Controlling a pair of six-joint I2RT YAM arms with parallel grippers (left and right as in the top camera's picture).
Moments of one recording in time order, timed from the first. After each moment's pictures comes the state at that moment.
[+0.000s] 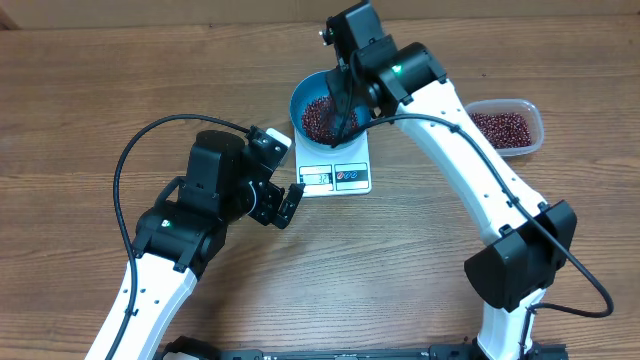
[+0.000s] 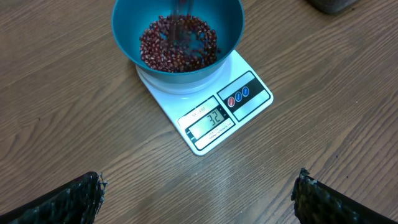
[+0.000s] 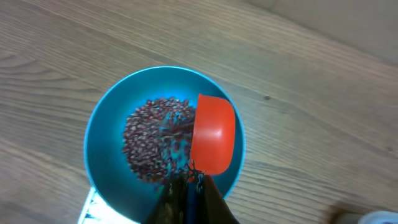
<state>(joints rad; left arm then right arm) -0.35 1.14 1.00 -0.66 0.18 0.16 0.54 2.01 2.04 -1.01 0.19 0.07</state>
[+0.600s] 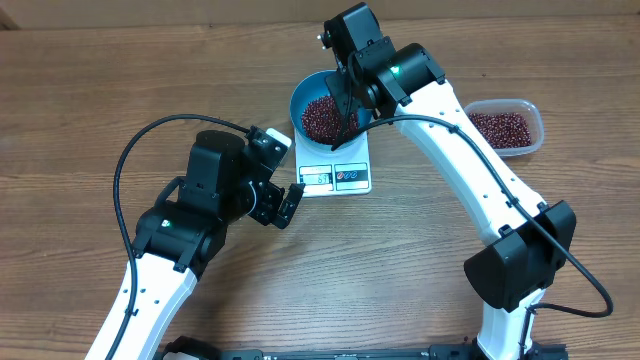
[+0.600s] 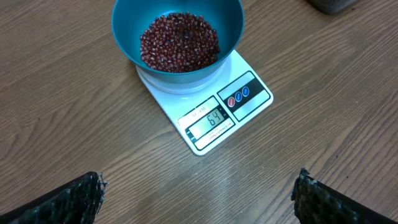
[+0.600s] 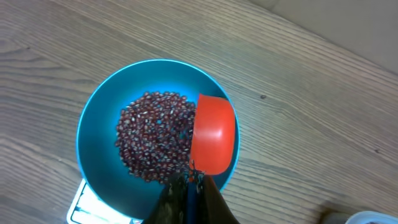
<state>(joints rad) -0.35 1.14 1.00 -0.66 0.18 0.16 0.54 2.01 2.04 -1.02 0.18 0.03</state>
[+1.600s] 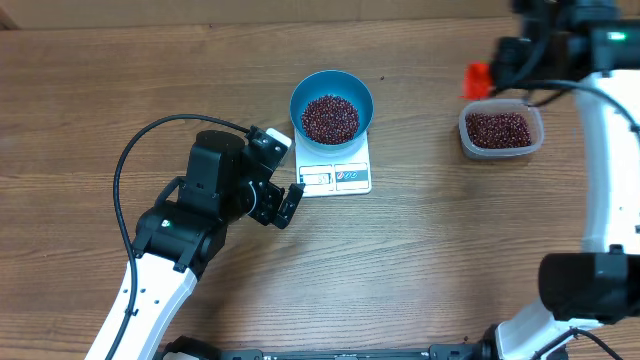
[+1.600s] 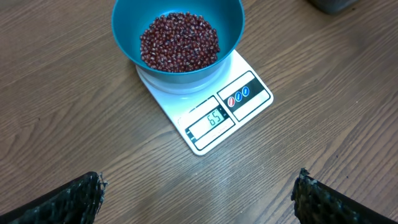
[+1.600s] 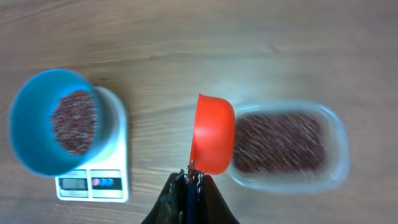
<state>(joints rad) -0.35 1.14 1.00 -0.66 0.18 0.16 -0.11 1.83 2.05 -1.29 -0.21 0.02</state>
